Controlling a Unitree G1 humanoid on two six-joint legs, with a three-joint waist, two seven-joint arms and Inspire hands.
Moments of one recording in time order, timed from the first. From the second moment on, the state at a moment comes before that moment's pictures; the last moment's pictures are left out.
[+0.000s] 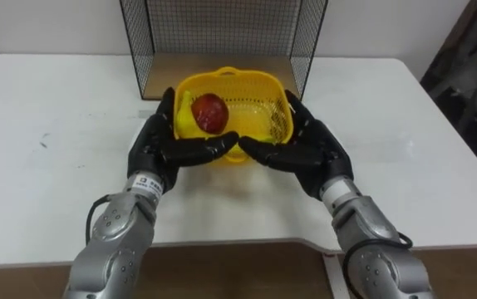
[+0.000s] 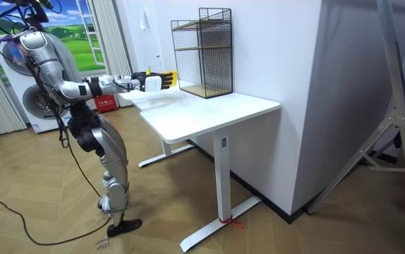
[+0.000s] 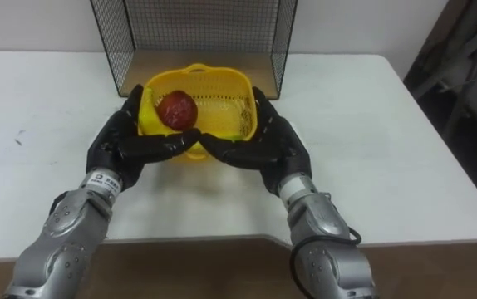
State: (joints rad) left arm -0.12 0.11 -0.10 0.19 -0.49 0.10 0.02; right arm -0.12 -0.15 0.17 0.19 0.57 0.08 0.07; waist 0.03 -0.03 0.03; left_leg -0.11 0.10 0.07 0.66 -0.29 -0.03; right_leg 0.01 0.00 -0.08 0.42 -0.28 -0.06
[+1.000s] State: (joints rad) left arm -0.14 0.11 -0.12 0.16 -0.52 0.10 0.02; right arm -0.14 -0.18 0.17 0.18 0.59 0.09 0.04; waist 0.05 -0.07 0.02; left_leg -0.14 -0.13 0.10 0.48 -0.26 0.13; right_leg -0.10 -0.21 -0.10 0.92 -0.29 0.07
